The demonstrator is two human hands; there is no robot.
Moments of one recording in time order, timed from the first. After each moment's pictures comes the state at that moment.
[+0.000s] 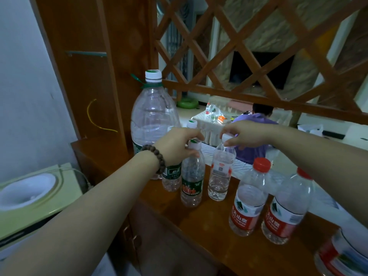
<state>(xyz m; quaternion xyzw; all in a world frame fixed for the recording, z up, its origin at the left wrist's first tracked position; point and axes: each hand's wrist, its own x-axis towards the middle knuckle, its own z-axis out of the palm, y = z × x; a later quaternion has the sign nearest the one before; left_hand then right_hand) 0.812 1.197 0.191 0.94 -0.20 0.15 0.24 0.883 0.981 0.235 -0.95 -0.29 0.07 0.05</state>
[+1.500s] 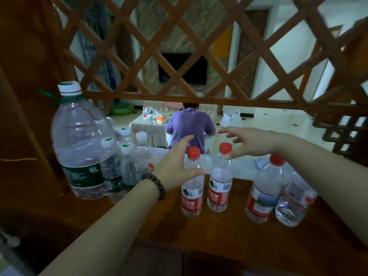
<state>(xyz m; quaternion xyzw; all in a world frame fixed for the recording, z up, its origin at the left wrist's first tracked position) 0.789 1.081 0.159 0.87 -0.32 0.08 0.38 0.750 0.854 0.243 -0.98 -0.06 0.07 0.20</state>
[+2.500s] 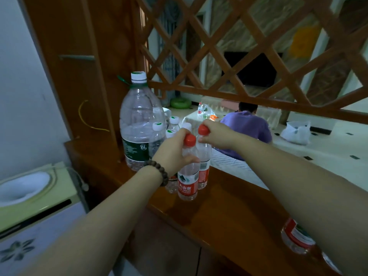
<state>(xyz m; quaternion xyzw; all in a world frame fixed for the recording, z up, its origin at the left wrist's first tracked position) 0.766 1.140 0.172 0.93 -0.11 0.18 0.32 0.854 0.987 0.206 -0.94 -0.24 -0.03 0.22</state>
